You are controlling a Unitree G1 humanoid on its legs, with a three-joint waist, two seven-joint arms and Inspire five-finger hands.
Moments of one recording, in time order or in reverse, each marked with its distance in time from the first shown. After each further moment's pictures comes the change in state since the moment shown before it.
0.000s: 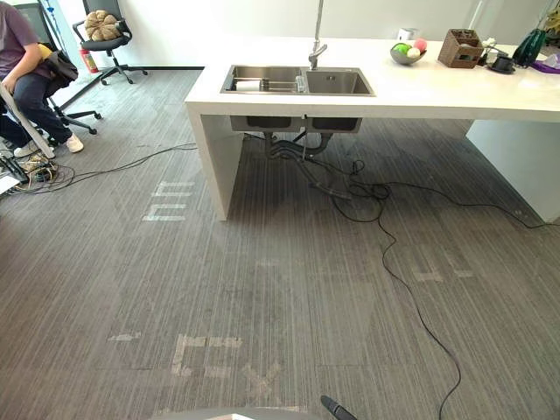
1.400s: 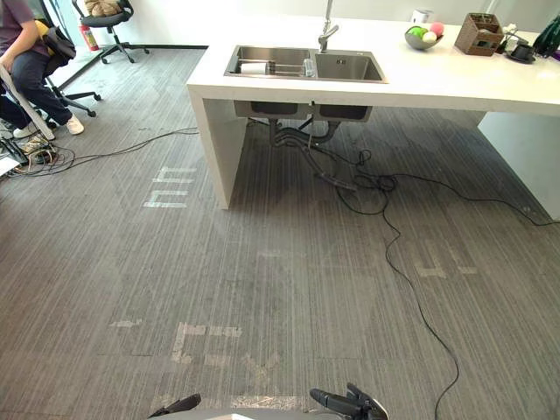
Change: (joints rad) left arm -0.023 -0.024 -0.046 0.009 -0.038 -0.243 0.073; right arm -0.045 0.007 0.000 0.091 0.017 -0.252 0.053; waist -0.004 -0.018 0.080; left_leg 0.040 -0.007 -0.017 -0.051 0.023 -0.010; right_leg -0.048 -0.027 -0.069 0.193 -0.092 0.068
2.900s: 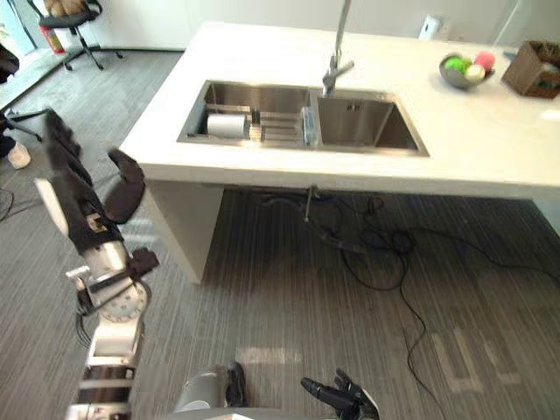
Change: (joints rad) left arm -0.277 0.124 -0.055 -1.197 0.593 -0.564 0.615; right arm 0.099 0.053 0.012 -0.054 0.093 -0.048 0.055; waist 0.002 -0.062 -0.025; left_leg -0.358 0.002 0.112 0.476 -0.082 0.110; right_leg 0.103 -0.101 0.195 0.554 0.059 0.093
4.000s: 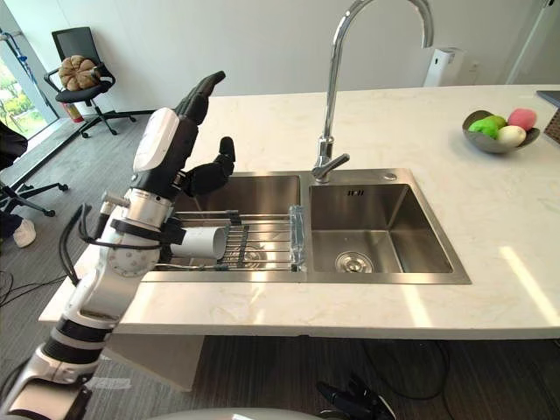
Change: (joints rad) left arm -0.265 0.397 -0.319 -0.081 0.229 0.405 -0.558; right arm 0.026 -0.041 -0.142 -0.088 -0.069 -0.019 0.111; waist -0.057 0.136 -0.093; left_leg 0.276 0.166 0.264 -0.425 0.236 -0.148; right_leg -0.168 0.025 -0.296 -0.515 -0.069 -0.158
